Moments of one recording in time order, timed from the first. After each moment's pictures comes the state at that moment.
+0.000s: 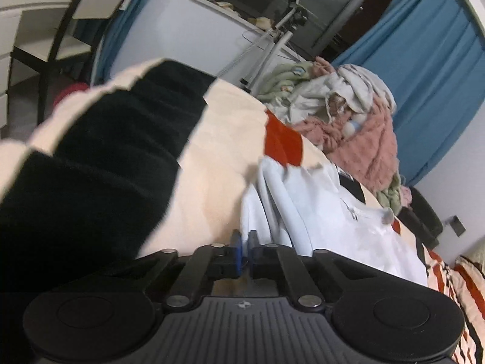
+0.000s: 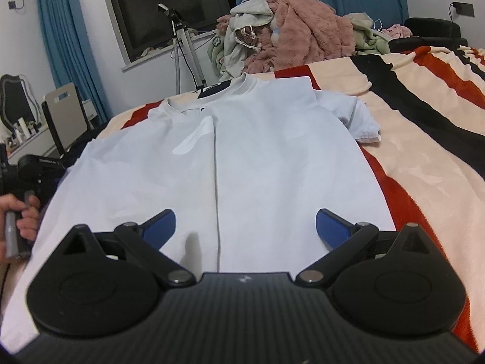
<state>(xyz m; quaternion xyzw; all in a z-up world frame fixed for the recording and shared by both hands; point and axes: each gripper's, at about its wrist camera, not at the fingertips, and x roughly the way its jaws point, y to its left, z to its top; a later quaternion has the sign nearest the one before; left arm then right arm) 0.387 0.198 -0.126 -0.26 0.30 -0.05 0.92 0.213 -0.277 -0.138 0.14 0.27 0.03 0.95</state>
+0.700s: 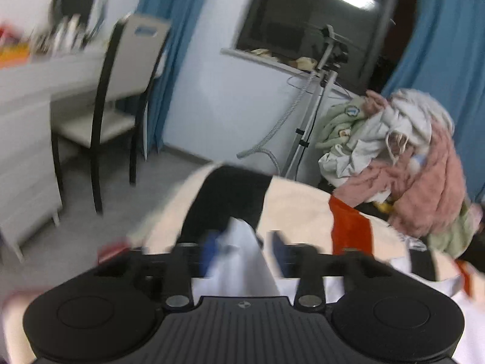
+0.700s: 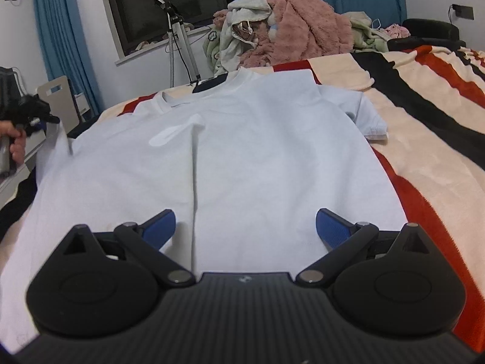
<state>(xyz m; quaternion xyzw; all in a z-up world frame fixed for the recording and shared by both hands) 0.477 0.218 -0.051 -0.19 0.27 0.08 0.94 0.229 -0.270 -0.149 0.13 0.27 0.02 0.95</state>
